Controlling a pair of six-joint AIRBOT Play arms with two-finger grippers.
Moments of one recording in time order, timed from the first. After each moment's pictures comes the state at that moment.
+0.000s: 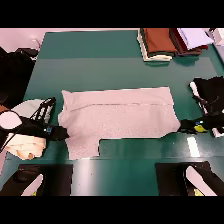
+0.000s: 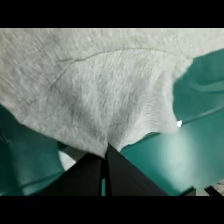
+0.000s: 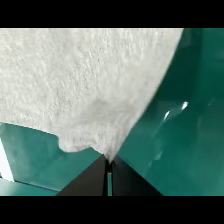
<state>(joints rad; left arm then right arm) -0.13 -0.68 0.61 1.10 -1.34 -1.53 -0.37 -0.87 0.65 -1.25 1.43 1.28</state>
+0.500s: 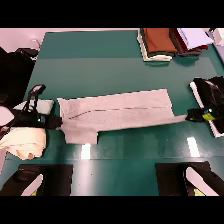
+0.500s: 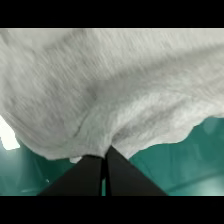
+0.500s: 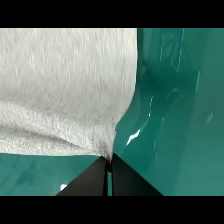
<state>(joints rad) -0.13 -0.74 0.75 1.27 -1.17 -1.58 -0.28 -0.98 0.91 -1.32 1.40 1.32</state>
